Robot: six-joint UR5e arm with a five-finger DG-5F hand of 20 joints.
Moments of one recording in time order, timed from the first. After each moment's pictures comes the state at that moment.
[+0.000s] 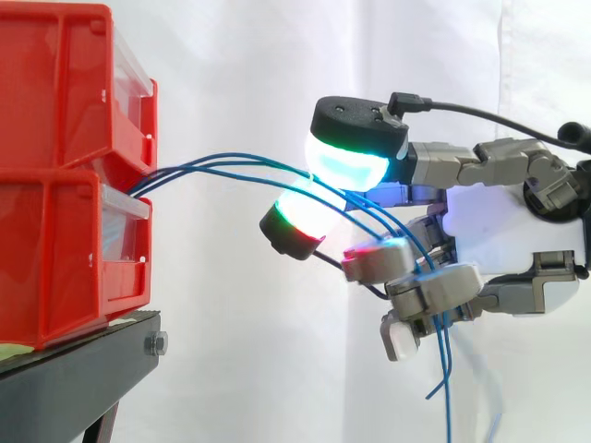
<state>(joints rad) 0.24 -2.24 -1.22 -2.85 -0.98 -0.19</state>
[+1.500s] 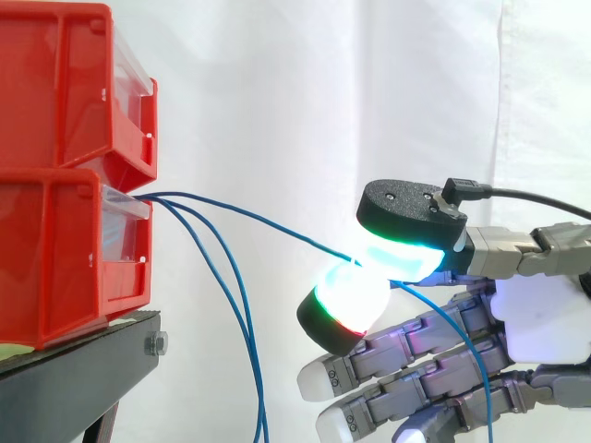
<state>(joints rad) 0.28 -2.24 -1.36 -2.73 -0.95 -0.15</state>
